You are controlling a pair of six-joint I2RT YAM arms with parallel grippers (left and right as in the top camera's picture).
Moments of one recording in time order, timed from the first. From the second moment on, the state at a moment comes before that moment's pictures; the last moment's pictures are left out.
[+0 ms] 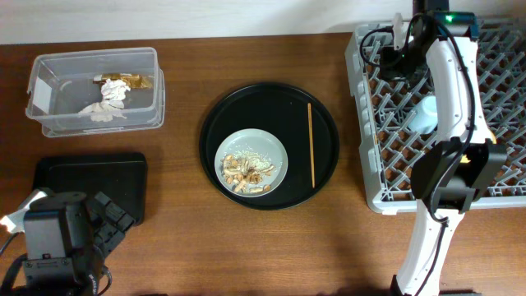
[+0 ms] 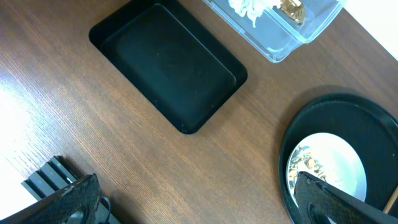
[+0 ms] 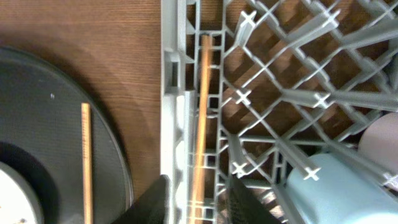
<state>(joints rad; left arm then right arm) 0.04 0.83 1.38 -1.51 -0.30 -0.73 -0.09 2.30 2.36 -1.33 -0.16 -0.10</state>
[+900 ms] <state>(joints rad) 0.04 0.83 1.38 -1.51 -0.30 -0.73 0.30 2.30 2.03 -1.17 -0.04 0.27</state>
